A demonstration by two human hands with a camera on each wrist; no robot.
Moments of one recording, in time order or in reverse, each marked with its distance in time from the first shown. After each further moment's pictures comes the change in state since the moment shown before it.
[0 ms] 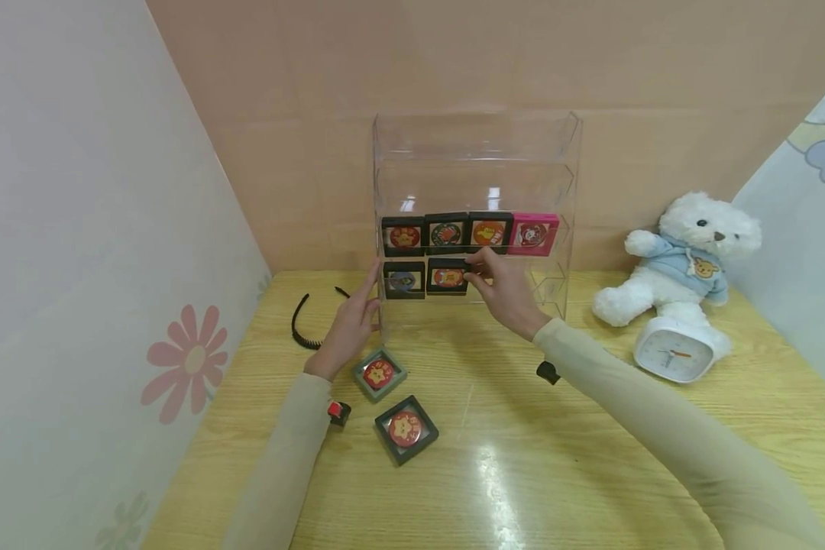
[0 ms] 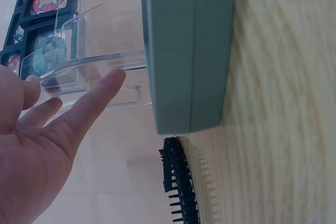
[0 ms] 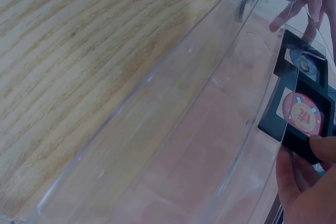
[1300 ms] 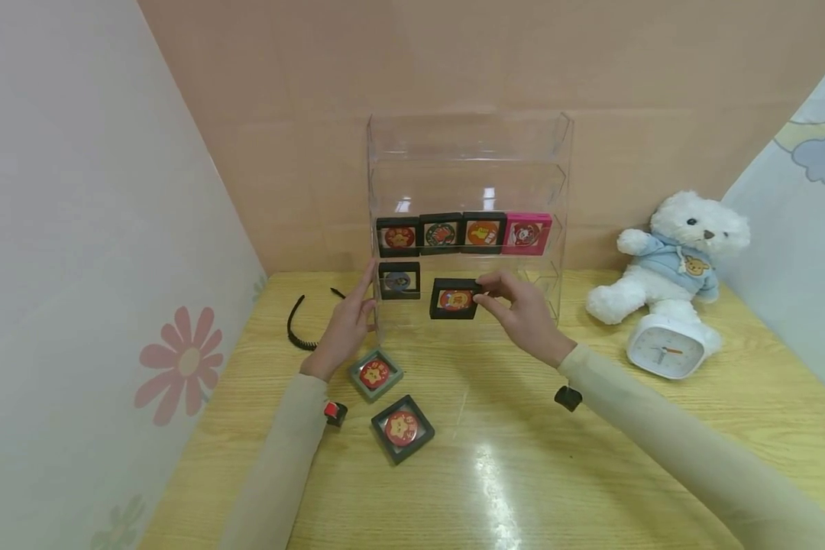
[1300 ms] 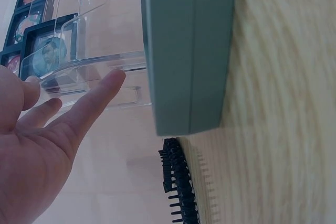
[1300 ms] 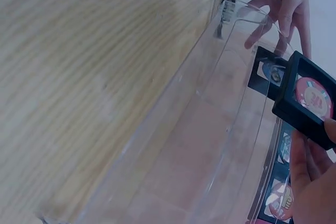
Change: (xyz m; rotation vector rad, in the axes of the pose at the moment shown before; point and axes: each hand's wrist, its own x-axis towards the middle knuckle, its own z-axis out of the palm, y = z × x) left_hand -0.002 0.001 0.000 -0.050 -0.011 -0.017; right_hand -0.043 -0.015 -0.026 0.209 0.035 -0.077
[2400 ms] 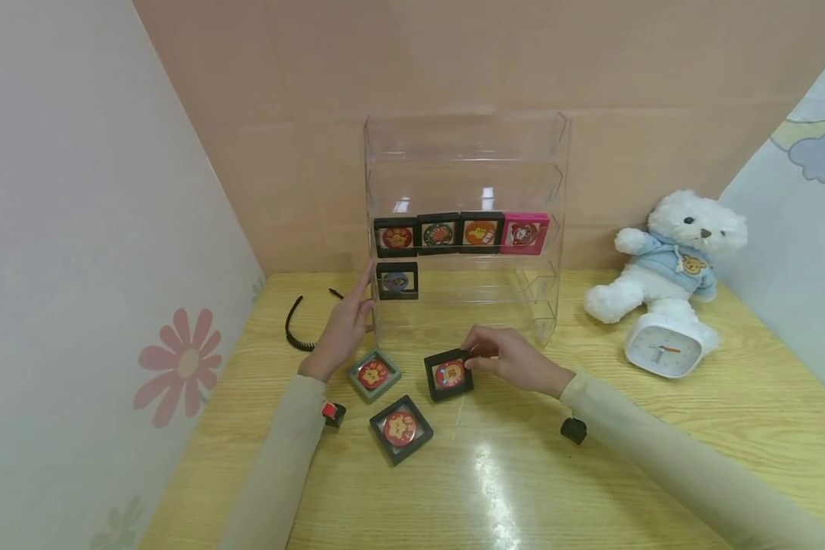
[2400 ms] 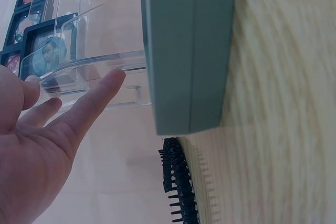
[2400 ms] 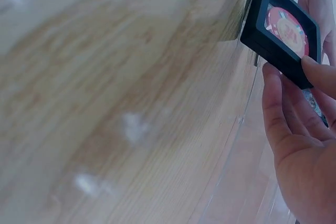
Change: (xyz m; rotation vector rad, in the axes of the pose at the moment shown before) left_hand -0.001 0.000 -0.001 0.004 -0.001 0.004; right_hand -0.050 0.013 0.015 0.140 -0.498 0.254
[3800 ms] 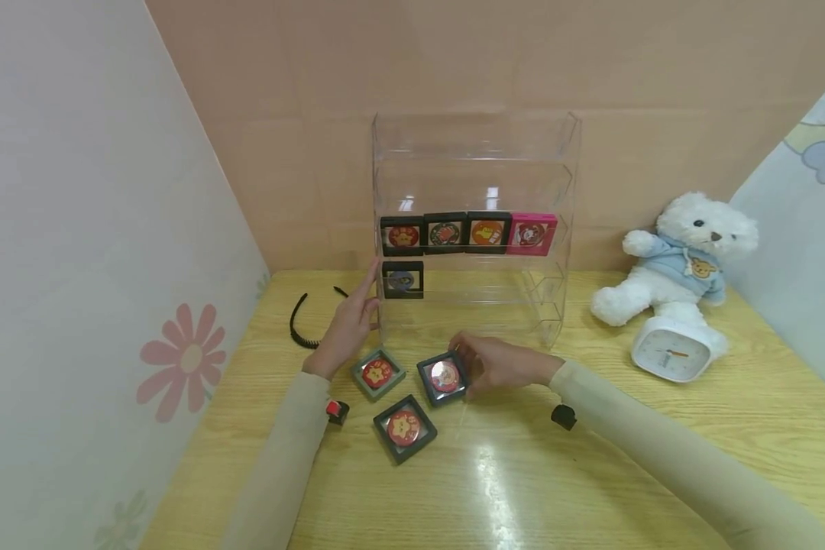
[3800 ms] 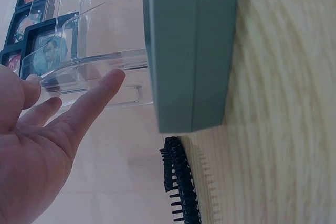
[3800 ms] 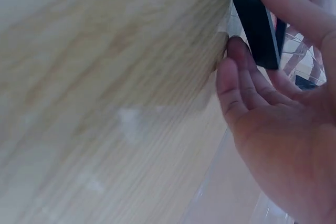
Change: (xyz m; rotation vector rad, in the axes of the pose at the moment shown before) left_hand 0.002 0.000 0.000 0.024 0.008 0.022; right_hand 0.023 0.002 0.004 -0.074 -0.344 0.063
